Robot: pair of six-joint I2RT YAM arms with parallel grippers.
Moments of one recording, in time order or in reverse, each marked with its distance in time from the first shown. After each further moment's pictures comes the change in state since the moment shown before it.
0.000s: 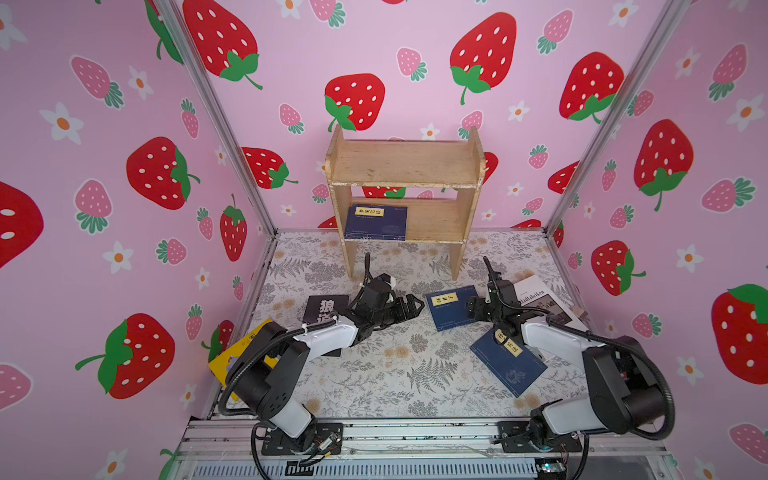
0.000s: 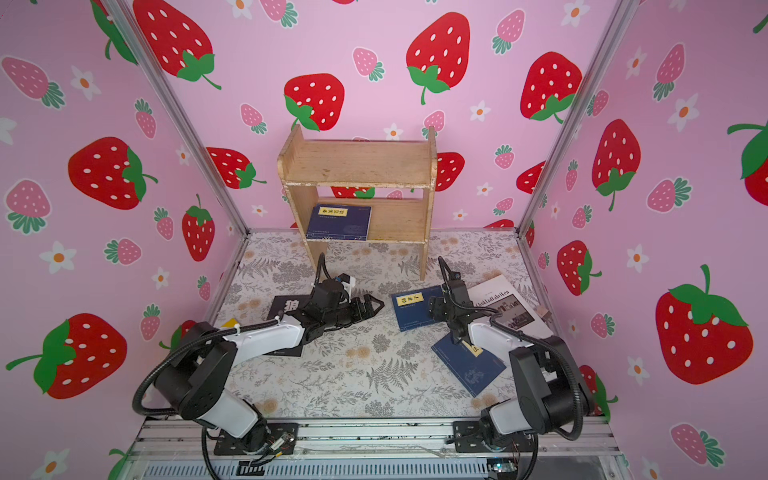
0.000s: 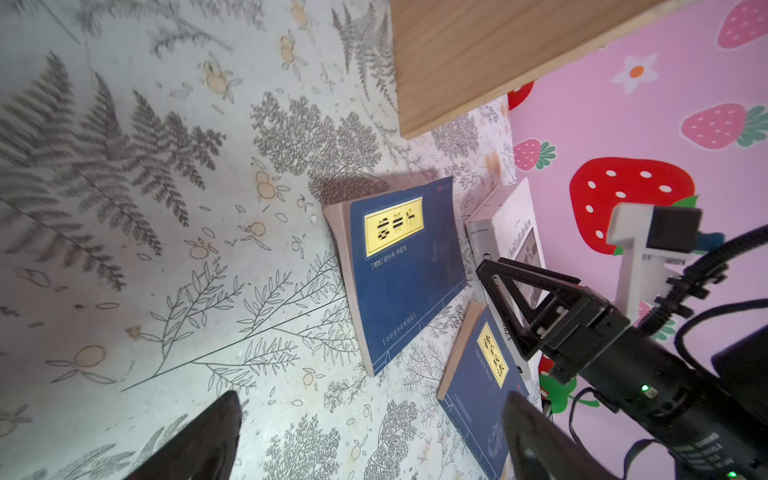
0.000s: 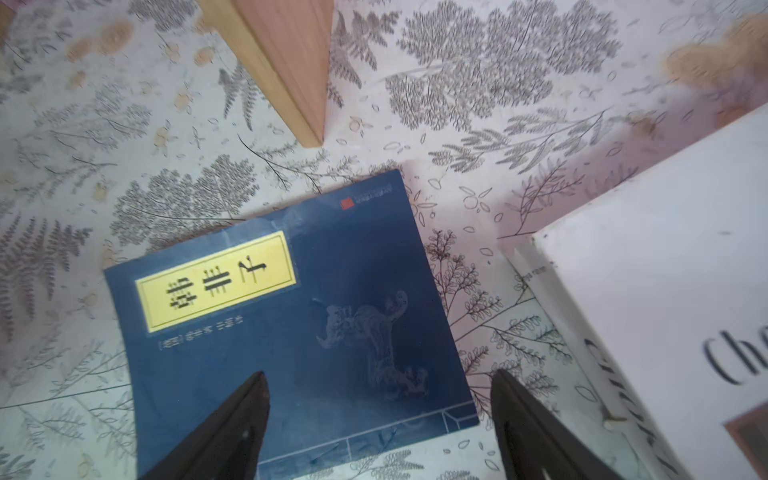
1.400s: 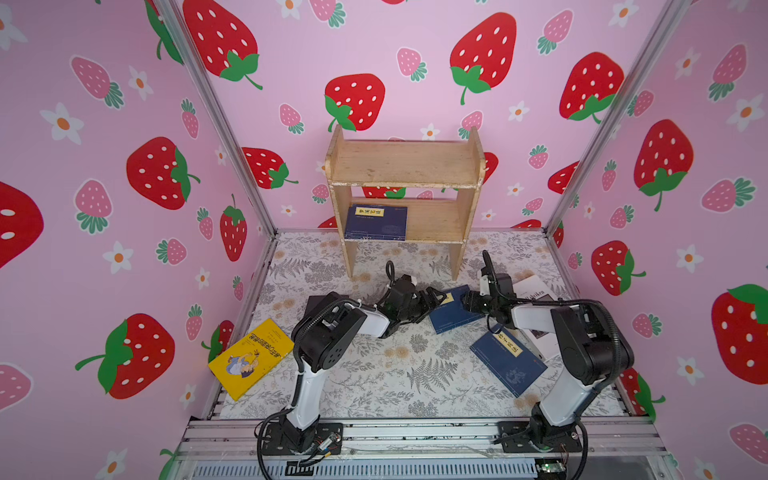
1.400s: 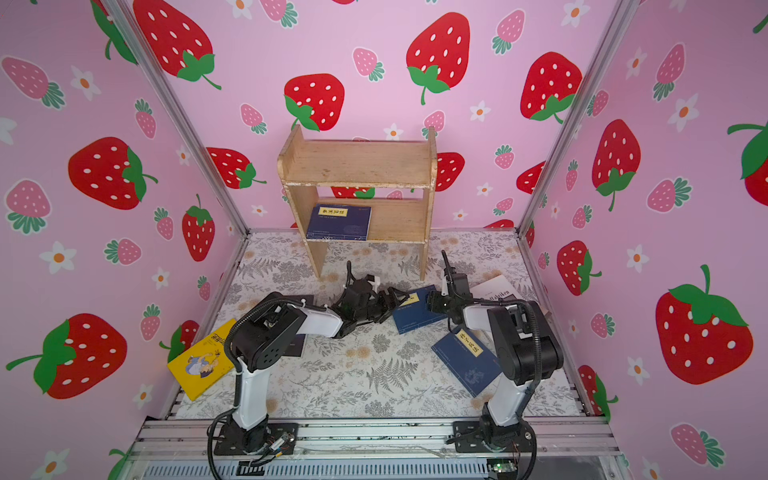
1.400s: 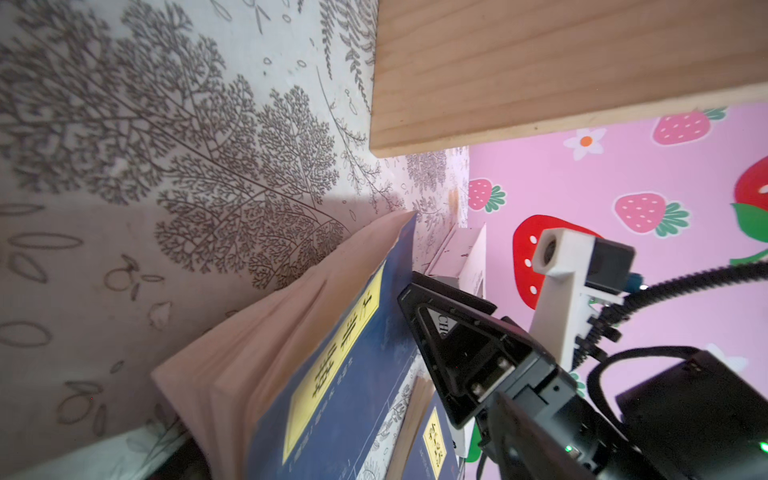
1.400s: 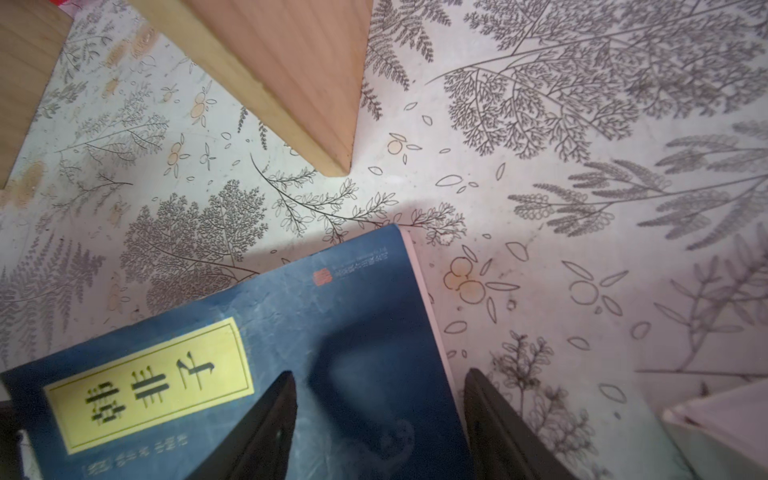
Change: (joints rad) left arm -0.067 0.423 0.196 0.449 0.040 -0.330; right arm -0.072 0.261 0.084 0.229 -0.259 -0.023
